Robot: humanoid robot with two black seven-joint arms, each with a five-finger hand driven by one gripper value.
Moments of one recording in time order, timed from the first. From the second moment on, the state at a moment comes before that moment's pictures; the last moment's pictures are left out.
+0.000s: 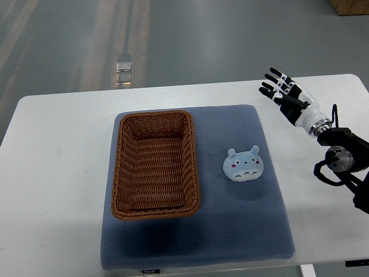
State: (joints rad) left arm -0.10 0.00 -0.12 -0.07 0.07 -0.04 -0.04; right arm 0.60 -0.33 0.77 0.80 -0.27 0.21 0.33
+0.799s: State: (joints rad) left arm -0.10 0.00 -0.12 -0.07 0.07 -0.04 -0.04; right arm 0.62 -0.36 0.74 0.81 -0.38 0.23 0.33
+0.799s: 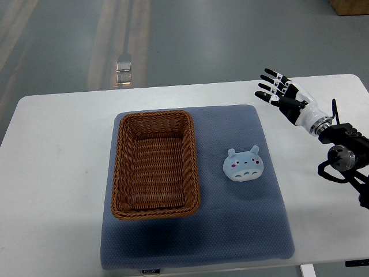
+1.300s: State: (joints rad) left arm -0.10 0.00 -0.12 -0.07 0.07 -0.04 -0.04; right arm 0.88 -0.61 0.40 0.95 -0.57 0.33 0.37
